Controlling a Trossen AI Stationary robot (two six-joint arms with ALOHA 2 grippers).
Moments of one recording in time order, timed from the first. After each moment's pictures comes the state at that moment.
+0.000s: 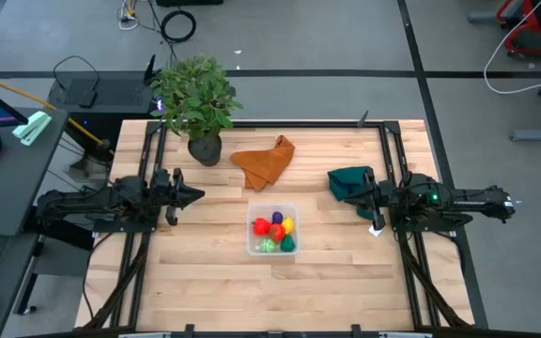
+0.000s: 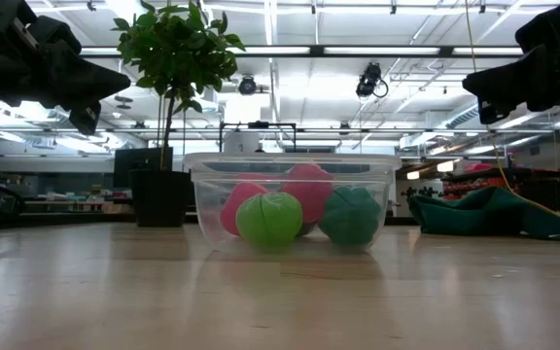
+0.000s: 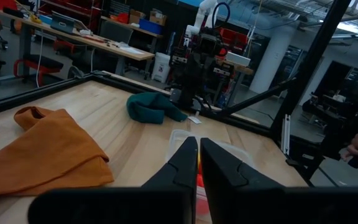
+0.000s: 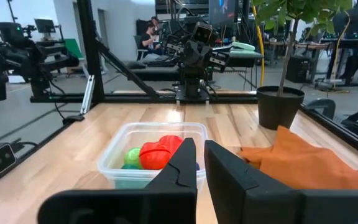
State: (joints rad) left arm 0.03 0.01 0.01 0.05 -0.07 -0.33; right arm -0.04 0.00 0.03 0.00 -0.11 0.00
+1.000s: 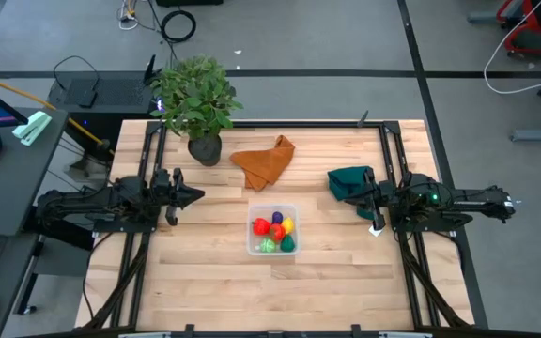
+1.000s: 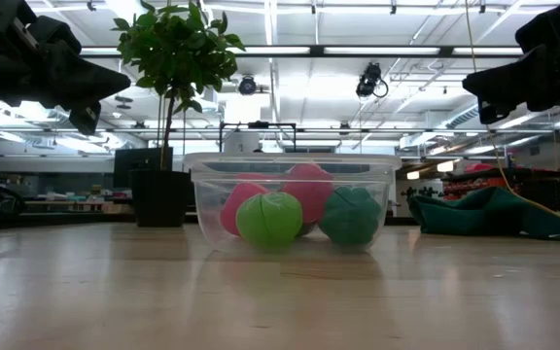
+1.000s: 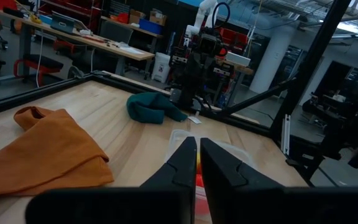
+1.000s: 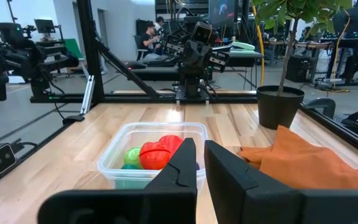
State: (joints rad) left arm 0.03 0.01 0.01 0.05 -0.07 -0.33; right arm -0.04 0.00 0.03 -0.01 -0.11 0.01
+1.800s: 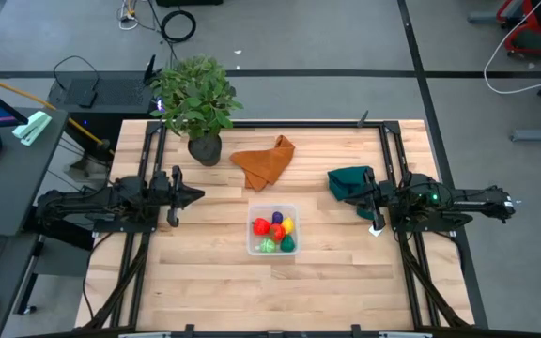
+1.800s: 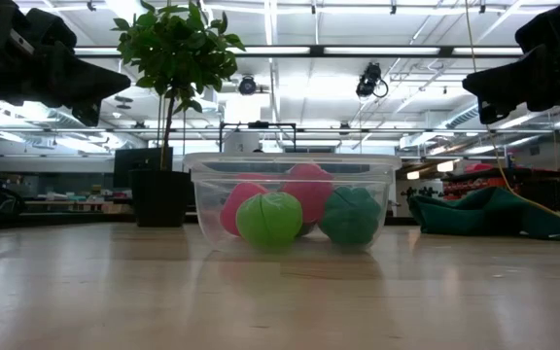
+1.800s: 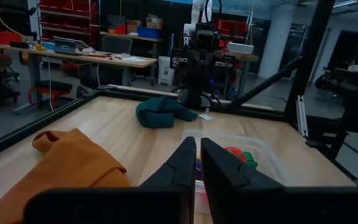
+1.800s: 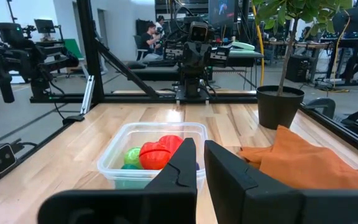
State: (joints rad) left arm 0.03 0.01 0.01 0.05 -0.07 -0.15; right arm -0.04 0.00 0.03 0.00 -0.11 0.01
